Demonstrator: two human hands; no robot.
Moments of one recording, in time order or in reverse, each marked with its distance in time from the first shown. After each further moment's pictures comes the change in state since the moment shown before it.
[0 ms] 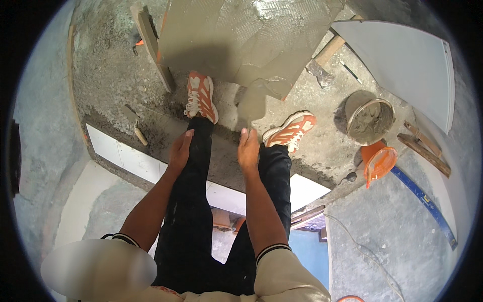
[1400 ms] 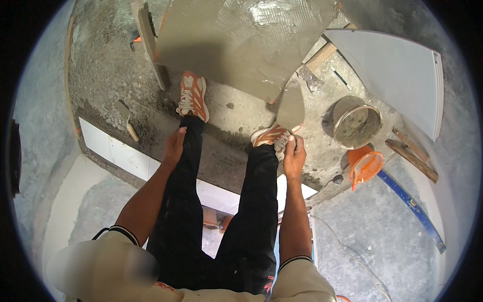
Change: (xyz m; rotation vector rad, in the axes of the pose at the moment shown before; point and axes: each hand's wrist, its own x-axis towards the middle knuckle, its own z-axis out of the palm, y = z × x) left_hand 0.006 -0.007 0.011 0.060 0.045 0.104; right_hand 0.028 0.022 -0.184 0.052 0.108 -0.110
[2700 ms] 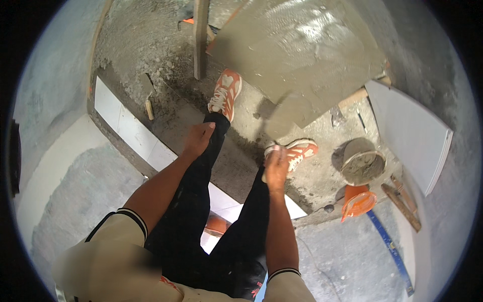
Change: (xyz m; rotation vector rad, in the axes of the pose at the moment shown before) left_hand 0.011 0.023 -0.016 0.114 -0.082 -0.091; right_hand -0.036 -0.070 0.094 0.084 -0.244 0.136
